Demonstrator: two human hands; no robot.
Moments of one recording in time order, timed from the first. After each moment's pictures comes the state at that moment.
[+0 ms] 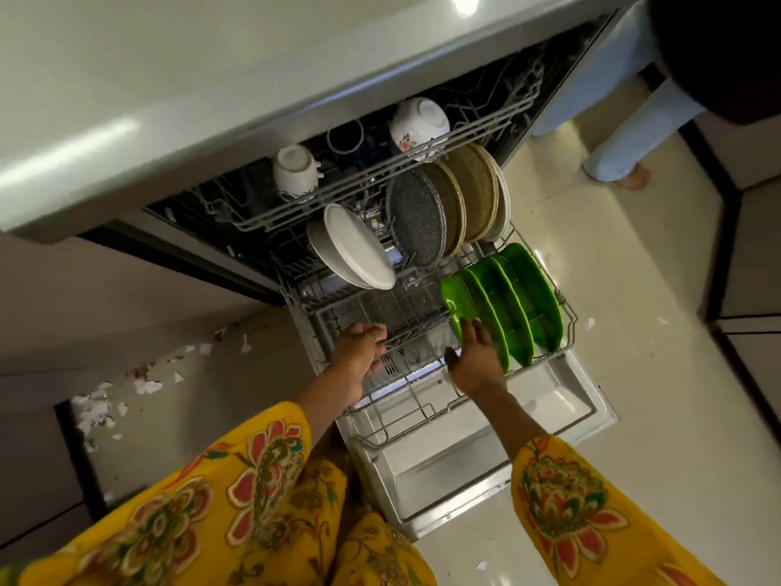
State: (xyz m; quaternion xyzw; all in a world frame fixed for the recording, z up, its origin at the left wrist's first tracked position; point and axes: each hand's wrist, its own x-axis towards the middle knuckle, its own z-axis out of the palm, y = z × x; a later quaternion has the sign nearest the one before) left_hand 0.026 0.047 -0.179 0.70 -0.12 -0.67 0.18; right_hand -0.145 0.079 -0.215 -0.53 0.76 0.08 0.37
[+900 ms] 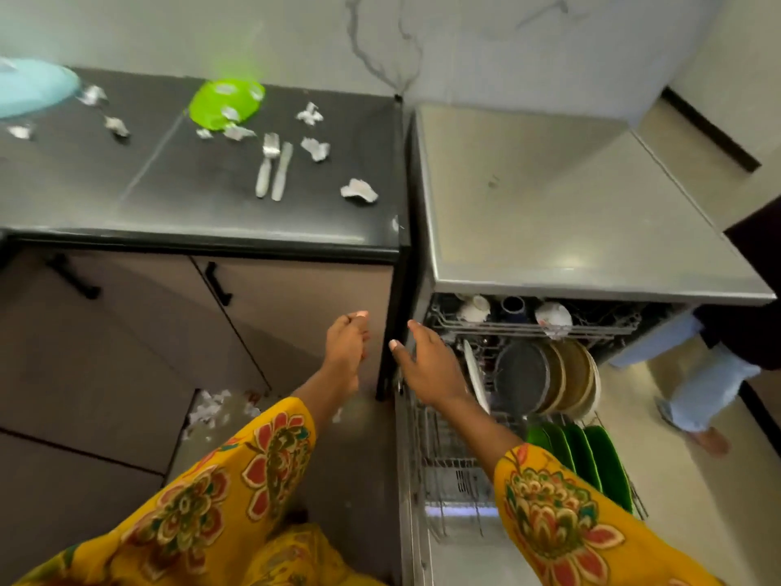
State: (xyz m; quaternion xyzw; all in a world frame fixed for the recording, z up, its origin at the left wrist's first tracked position) left_hand 0.255 0.137 0.032 0.64 -0.12 -0.49 0.58; right_hand 0.129 0.104 0.016 -0.79 0.51 -0.10 0.33
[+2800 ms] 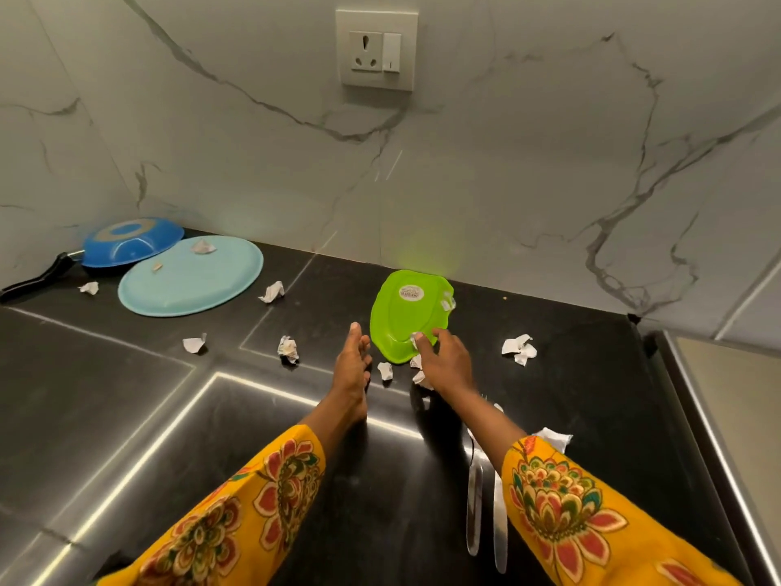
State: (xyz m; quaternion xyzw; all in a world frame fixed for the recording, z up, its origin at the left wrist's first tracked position) left_hand 0.730 -0.117 0.097 0.61 -0.05 -0.42 0.67; right_hand 0.638 -0.213 0.089 -0.77 0.46 -0.20 0.40
